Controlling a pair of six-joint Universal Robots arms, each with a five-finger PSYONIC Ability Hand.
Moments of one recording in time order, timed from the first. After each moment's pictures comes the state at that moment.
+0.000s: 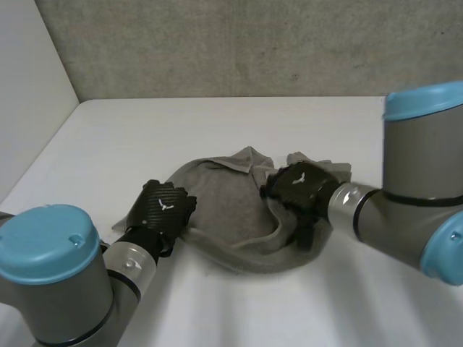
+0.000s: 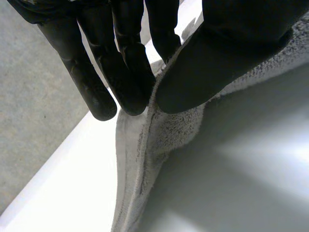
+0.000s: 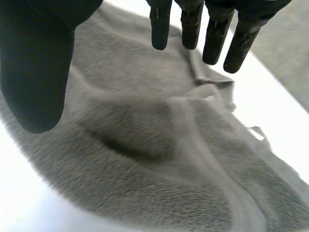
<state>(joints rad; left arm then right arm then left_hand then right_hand) 4.08 -1.83 -1.85 3.43 -1.68 3.65 2.06 -1.12 1.29 0.38 1.30 2.58 1.19 1.22 1.22 1.22 1.04 0.21 0.24 0.22 0.23 0.08</state>
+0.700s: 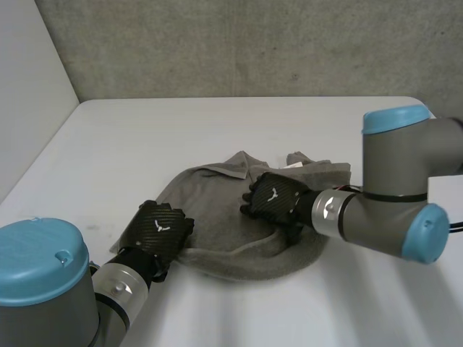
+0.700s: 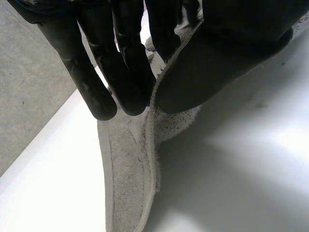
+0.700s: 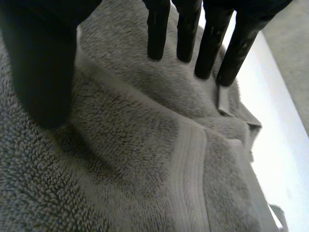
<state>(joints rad) 4.06 -1.76 -1.91 3.32 -1.68 3.63 2.03 -0.89 1.18 0.35 1.03 2.10 1.19 1.22 1.22 1.22 1.04 0.35 0.39 0.40 0.40 0.22</state>
